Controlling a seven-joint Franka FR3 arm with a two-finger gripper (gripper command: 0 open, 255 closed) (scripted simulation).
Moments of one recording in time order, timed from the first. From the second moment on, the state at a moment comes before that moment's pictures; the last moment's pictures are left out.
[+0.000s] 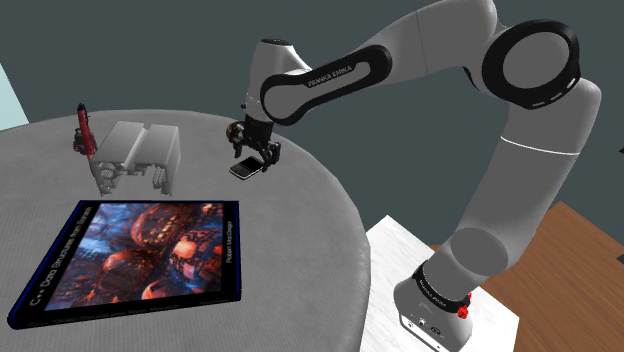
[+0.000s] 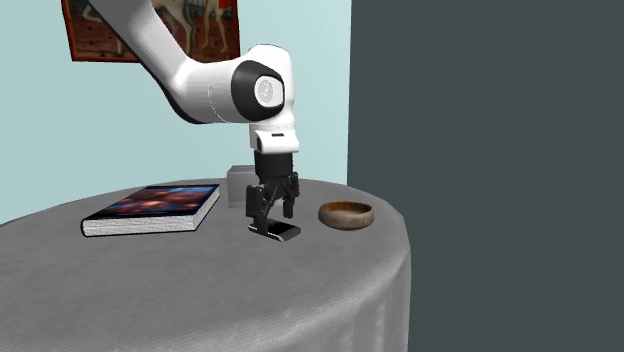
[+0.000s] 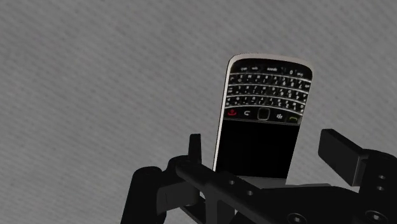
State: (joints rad) arm -0.12 0.28 0.47 -2.00 -0.13 2.30 1.58
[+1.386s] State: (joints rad) arm -0.12 0.28 0.47 -2.00 -0.13 2.30 1.58
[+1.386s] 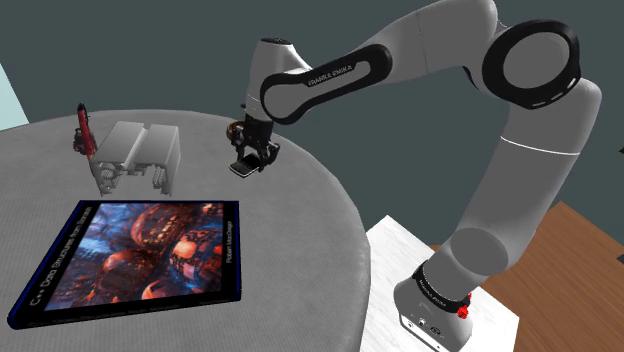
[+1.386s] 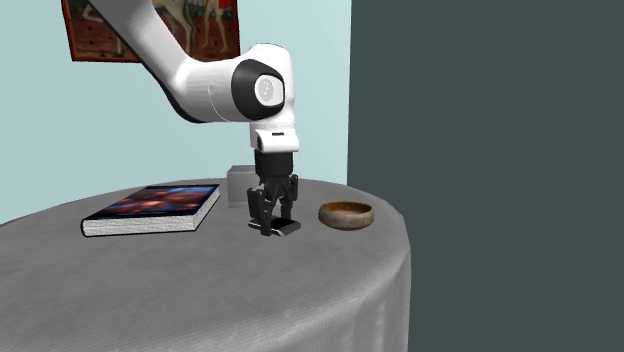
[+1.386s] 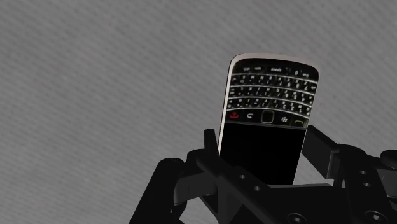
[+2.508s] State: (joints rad) arm -0.14 0.17 0.49 -1.89 -0.06 2.10 1.54
